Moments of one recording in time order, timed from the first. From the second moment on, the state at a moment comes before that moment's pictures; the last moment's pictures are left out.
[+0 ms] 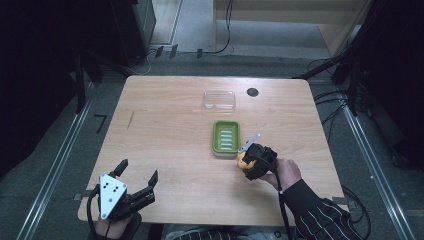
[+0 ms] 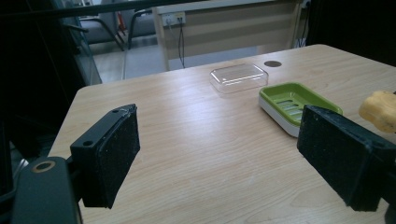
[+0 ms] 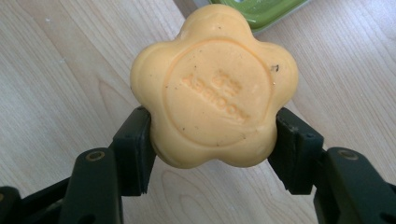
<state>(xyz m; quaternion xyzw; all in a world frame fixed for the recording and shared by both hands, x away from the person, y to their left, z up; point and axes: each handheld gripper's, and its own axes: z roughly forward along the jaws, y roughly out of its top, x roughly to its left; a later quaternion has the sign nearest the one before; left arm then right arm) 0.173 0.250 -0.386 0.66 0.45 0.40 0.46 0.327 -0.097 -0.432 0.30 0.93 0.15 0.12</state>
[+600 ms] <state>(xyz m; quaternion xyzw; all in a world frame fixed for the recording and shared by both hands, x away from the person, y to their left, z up) 0.174 0.249 -0.387 0.66 0.45 0.40 0.46 0.333 -0.099 -0.425 0.30 0.93 0.17 0.14</state>
